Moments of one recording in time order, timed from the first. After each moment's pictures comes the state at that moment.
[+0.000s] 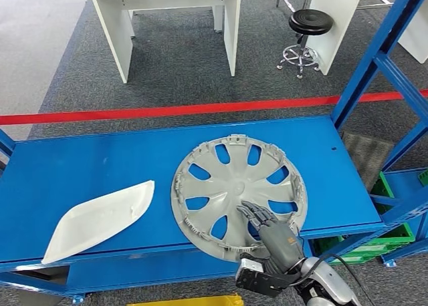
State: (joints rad) left arm -0.05 0.05 -1.43 -0.04 1.49 0.18 0.02; right arm 0.03 -0.29 0.61 -1.71 0.66 -0.05 -0.05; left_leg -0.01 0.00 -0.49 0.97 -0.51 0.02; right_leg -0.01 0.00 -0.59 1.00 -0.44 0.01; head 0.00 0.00
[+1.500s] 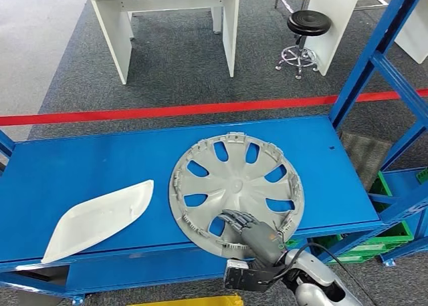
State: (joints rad) left arm -0.05 0.06 -1.45 -0.05 1.49 0.16 0.05; right arm -0.11 -0.31 0.75 -1.57 0.56 0.09 -0.03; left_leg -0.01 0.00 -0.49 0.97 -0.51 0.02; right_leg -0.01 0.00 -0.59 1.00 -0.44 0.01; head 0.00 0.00
